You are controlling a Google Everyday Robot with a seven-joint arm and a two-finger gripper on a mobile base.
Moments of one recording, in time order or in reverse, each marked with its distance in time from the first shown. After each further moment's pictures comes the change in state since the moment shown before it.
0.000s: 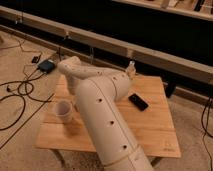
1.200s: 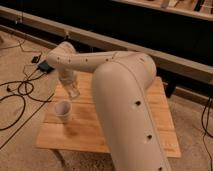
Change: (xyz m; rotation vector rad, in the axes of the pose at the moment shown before) arm 0.028 0.039 -0.135 0.109 -0.369 -0.111
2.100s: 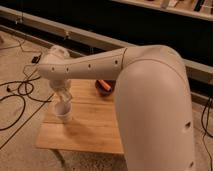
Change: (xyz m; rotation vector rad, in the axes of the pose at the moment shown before) arm 0.028 0.056 -0.033 -0.023 -0.126 -0.039
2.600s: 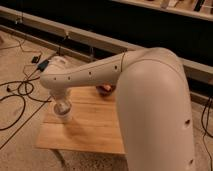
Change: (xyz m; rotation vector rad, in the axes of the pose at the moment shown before) arm 0.018 0.019 0.023 -0.038 0.012 -0.004
